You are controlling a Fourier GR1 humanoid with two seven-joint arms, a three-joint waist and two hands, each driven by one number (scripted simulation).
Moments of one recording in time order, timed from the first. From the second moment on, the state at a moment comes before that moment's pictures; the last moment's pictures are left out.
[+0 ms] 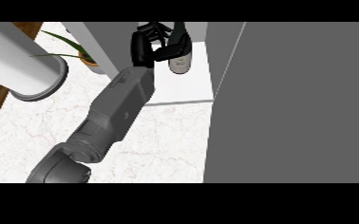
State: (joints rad) left arm -1.16 0.00 0.07 -0.15 0.49 0.39 -0.74; right arm -0.04 -0.02 0.09 -2.46 -0.12 0.18 0.59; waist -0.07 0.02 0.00
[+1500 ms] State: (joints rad) left arm -1.11 0.00 0.05 -0.10 0.41 0.43 -0.82; right arm -0.07 -0.01 0.12 -2.45 -0.11 0.17 0.57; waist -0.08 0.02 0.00
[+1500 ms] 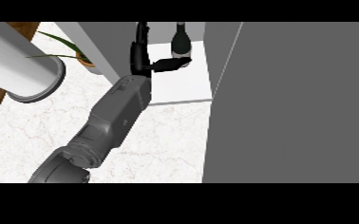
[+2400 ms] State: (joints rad) left arm -1.09 0.00 0.04 -0.11 0.42 0.29 -0.86; right arm -0.10 -0.01 0.13 -2.45 -0.12 0.15 0.62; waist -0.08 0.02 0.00
